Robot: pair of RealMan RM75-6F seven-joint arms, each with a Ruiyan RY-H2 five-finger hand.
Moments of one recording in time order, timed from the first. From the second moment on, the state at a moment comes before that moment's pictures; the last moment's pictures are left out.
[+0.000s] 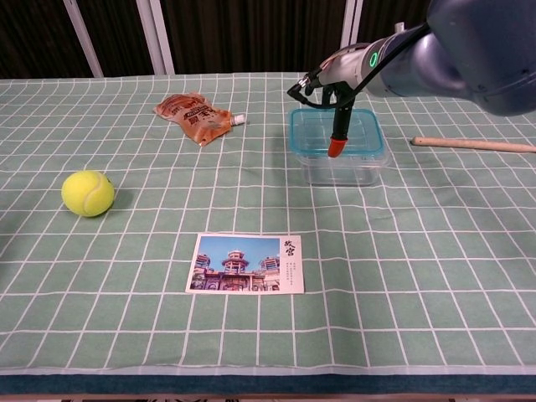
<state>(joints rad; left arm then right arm) -0.02 -1.11 -0.06 -1.79 1.30 1.48 0.27 1.30 -1.60 0.27 -1.30 -0.04 0.88 -0.95</state>
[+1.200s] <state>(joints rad) -0.02 -1.11 -0.05 -1.79 1.30 1.49 0.27 1.30 -1.59 0.24 -1.33 -0.04 0.88 -0.94</state>
